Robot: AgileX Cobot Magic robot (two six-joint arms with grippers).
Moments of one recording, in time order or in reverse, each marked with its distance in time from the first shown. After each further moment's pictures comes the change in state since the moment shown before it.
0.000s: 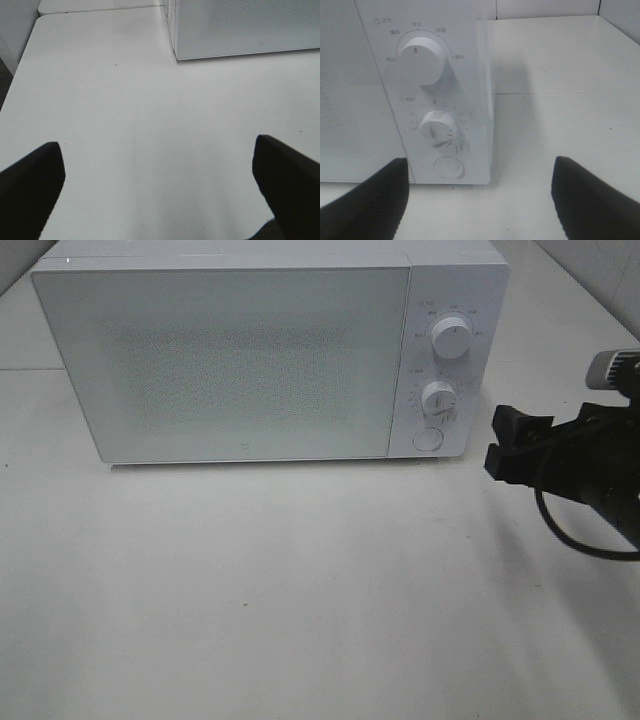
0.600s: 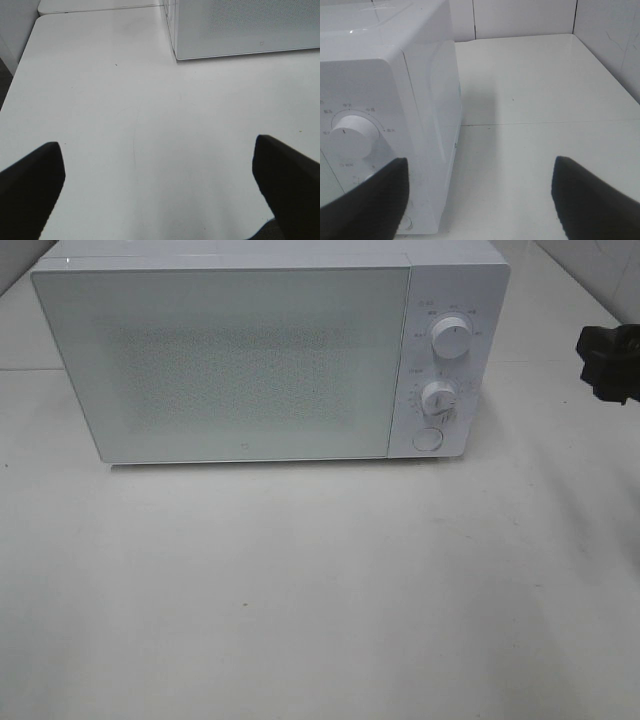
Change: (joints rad) left arm 0.000 0.000 0.000 0.000 0.000 0.000; right arm -0.450 -0.225 -0.132 -0.483 0.386 0.205
